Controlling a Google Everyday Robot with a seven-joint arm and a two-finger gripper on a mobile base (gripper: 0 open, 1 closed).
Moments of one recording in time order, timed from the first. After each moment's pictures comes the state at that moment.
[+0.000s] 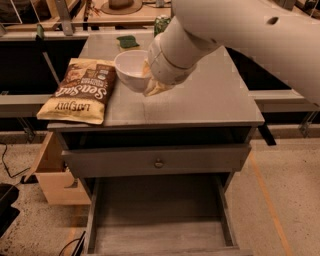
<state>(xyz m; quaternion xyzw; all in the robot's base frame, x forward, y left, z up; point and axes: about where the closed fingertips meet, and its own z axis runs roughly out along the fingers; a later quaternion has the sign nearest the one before) 0.575 0.018 0.925 -0.82 0.48 -0.08 0.30</state>
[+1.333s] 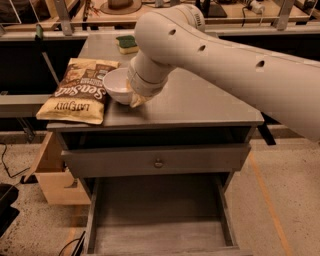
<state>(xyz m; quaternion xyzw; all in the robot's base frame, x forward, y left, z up) 0.624 0.068 0.853 -0.85 0.44 -0.09 0.27</state>
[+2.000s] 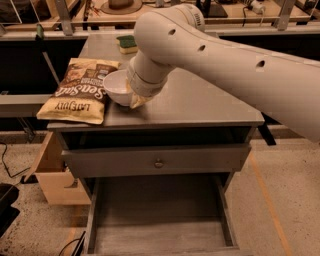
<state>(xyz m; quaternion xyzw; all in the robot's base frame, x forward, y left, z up) 0.623 0.069 0.853 -0.85 0.44 -0.09 0.27</state>
